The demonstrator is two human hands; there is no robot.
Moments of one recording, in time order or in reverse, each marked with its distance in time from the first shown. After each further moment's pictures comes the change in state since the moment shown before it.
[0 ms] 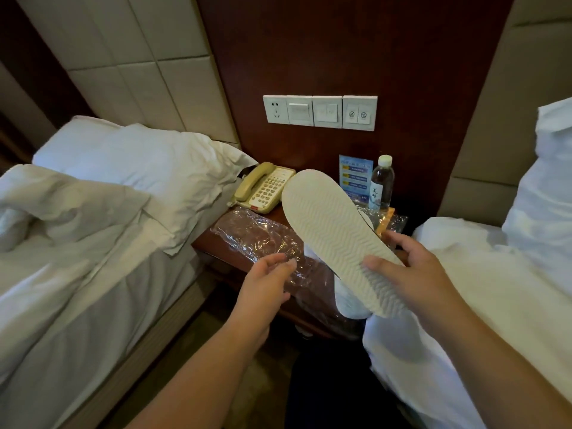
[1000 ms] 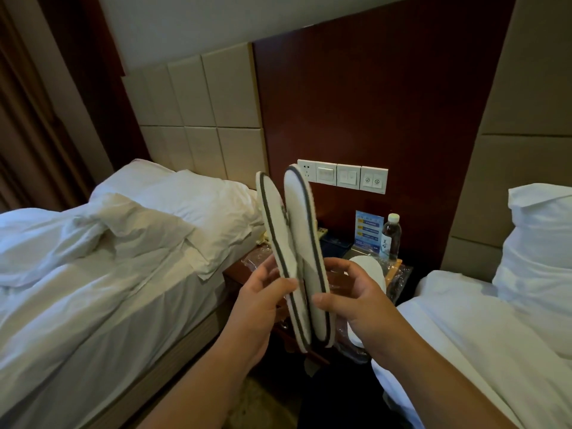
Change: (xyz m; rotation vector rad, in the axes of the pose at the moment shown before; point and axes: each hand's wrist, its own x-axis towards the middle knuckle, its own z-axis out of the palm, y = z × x) left_hand -0.115 0.049 -0.055 -0.226 -0.225 0.354; right_hand -0.102 -0.074 0.076 0.206 -0.490 -0.115
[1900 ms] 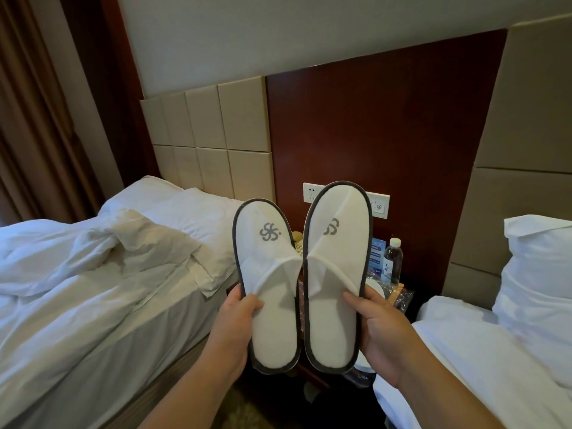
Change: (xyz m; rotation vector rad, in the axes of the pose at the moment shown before) left_hand -0.011 0.014 -0.028 -0.050 0.270 -0.019; right_hand -0.006 -0.016 -0.002 0.308 0.106 0.138
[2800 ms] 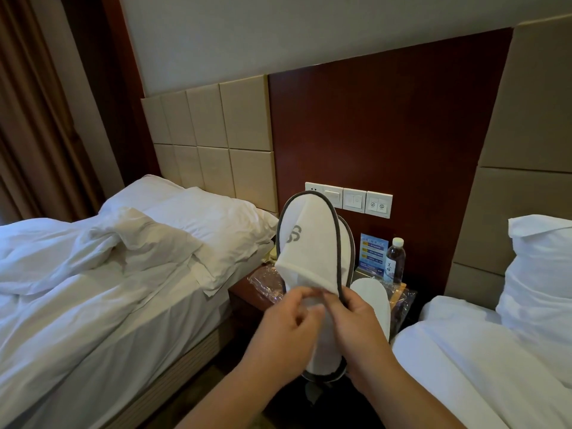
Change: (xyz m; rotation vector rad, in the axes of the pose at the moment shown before) left_hand -0.035 0.001 0.041 0.734 -0.199 0.256; right_hand 0.004 0.028 0.043 -0.392 0.255 -0.139
